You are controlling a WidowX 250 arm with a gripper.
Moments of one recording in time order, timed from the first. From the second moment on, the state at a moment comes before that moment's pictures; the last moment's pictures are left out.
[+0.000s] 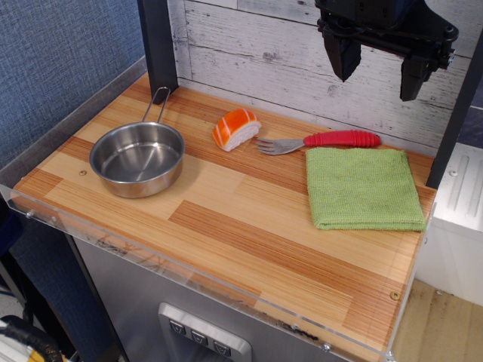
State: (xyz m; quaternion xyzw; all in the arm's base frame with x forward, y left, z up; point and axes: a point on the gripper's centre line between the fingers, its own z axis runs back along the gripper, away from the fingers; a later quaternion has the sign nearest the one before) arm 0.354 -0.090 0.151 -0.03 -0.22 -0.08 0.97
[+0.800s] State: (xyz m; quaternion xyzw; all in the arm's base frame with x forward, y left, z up) arm 0.368 -0.092 0.094 -0.01 -0.15 -0.10 0.98
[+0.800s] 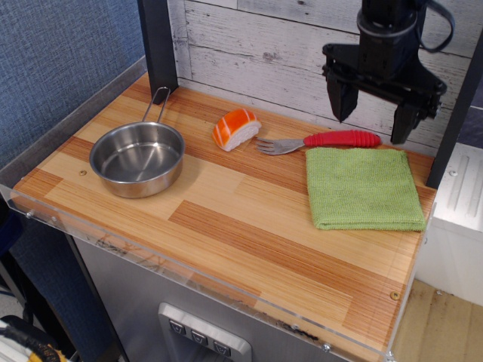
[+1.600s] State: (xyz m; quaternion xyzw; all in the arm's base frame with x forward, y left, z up) arm 0.370 -0.095 0.028 0.01 -0.08 -0.13 0.99
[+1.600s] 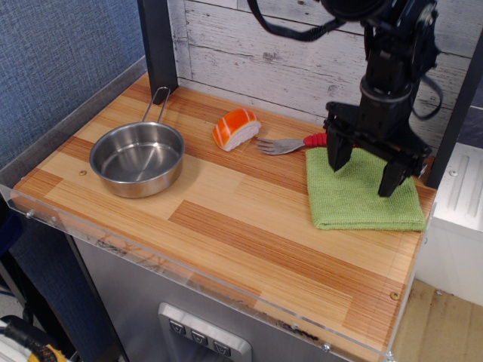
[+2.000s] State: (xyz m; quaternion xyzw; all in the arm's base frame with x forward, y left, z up) arm 0.369 -0.099 0.014 0.01 -0.08 -0.13 0.99
